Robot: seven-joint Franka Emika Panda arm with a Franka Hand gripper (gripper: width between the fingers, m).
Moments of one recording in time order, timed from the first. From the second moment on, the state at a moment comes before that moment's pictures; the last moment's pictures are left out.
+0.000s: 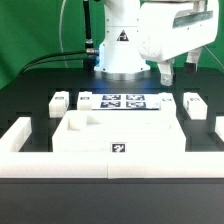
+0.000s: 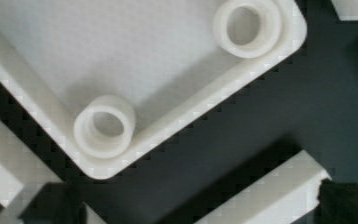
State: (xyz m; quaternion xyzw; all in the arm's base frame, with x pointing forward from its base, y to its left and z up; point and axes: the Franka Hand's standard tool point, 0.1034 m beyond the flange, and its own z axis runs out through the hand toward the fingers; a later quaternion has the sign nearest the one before) arm 0.560 0.057 0.111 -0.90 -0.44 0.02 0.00
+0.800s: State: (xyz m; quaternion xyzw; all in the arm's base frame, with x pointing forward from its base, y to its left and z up) arm 0.543 0.031 0.095 -0.82 -0.57 -0.01 -0.01
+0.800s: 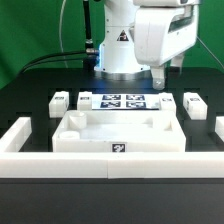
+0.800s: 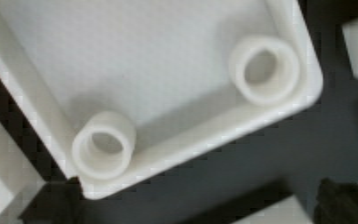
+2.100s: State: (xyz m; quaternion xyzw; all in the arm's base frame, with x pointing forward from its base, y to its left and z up) arm 0.516 -0.007 0.065 -0.74 -0.67 -0.02 -0.01
